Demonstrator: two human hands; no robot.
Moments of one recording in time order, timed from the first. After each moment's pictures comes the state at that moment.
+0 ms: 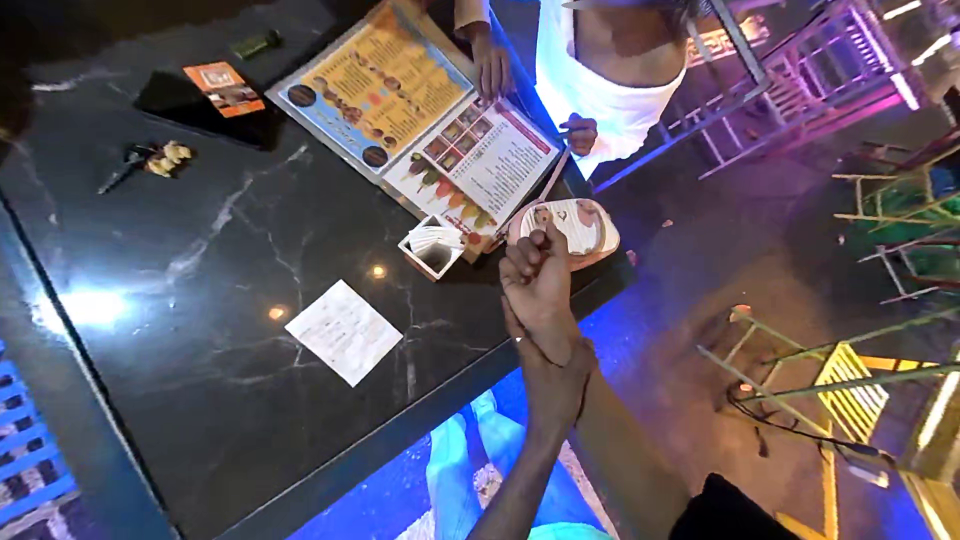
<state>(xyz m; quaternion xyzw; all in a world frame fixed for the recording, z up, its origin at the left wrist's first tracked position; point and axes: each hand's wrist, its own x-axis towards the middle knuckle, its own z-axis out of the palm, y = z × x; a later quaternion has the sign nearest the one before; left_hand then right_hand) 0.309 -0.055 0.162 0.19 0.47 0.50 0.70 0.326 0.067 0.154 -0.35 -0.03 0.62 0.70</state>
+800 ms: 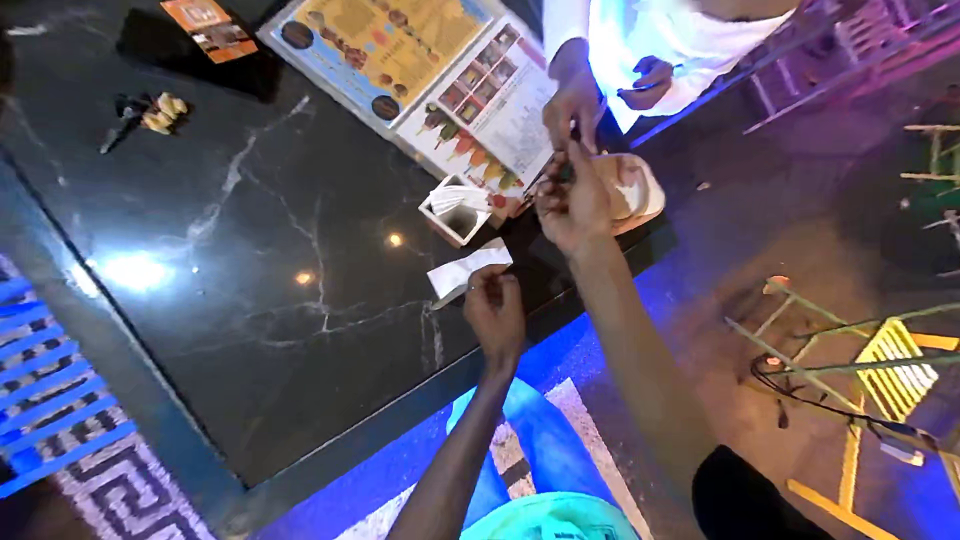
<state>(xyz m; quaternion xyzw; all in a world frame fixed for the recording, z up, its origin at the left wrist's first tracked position) 0.241 -0.018 0.061 0.36 0.59 0.54 0.48 0.345 0.116 0.137 -0.55 -0.13 0.57 0.60</state>
